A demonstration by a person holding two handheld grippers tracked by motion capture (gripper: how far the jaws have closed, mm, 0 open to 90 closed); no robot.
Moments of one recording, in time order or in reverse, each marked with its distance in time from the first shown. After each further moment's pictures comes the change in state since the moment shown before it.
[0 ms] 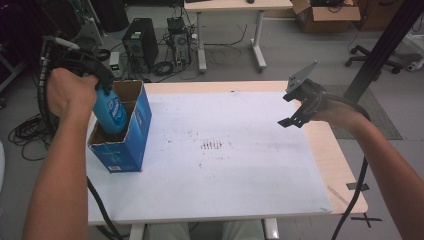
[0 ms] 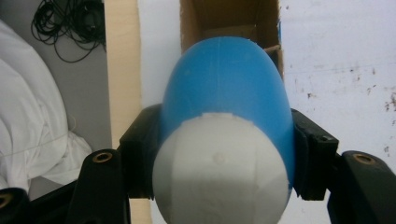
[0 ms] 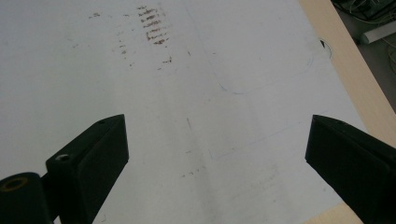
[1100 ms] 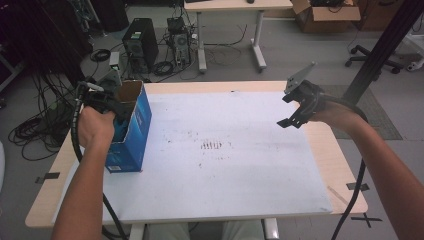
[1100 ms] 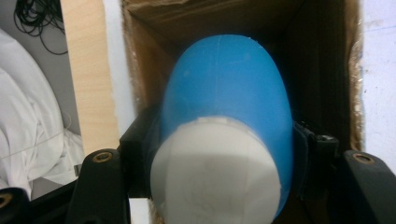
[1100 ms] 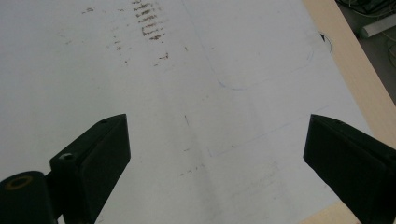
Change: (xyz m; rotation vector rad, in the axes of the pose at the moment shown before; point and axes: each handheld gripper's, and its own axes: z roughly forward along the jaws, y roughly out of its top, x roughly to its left) left arm -0.017 -0.025 0.107 0.066 0.018 0.069; right arm -0.001 -0.001 0.006 0.017 -0.007 0.010
